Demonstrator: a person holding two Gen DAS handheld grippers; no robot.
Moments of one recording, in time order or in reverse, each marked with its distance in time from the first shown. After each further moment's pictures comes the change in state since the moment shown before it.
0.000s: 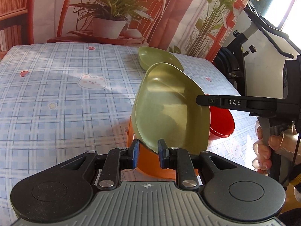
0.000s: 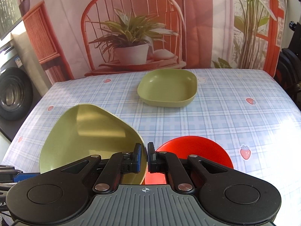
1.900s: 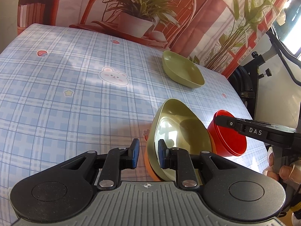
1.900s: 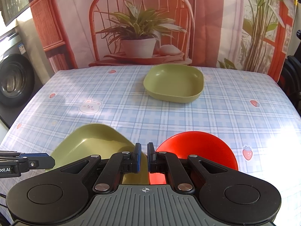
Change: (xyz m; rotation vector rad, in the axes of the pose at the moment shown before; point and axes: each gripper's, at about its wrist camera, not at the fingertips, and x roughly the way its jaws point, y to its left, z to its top) left arm 0.005 0.014 -0.008 -0.178 -0.025 0.043; right arm 0.002 0.009 -0.002 -0.064 0.020 -0.006
